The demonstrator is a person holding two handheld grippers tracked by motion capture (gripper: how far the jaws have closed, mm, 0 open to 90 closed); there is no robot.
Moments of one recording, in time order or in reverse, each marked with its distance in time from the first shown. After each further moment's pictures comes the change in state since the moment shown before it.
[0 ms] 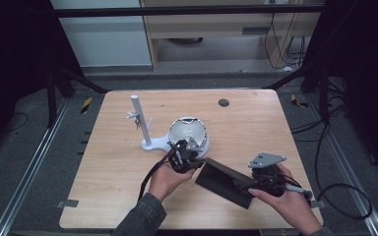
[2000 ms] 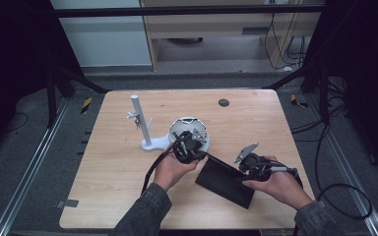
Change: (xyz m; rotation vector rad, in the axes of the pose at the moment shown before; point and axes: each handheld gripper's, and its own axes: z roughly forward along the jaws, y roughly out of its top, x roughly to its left) left arm 0.012 0.021 0.007 0.012 0.021 -0.012; right arm -0.020 0.015 0.052 0.322 0.066 -0.187
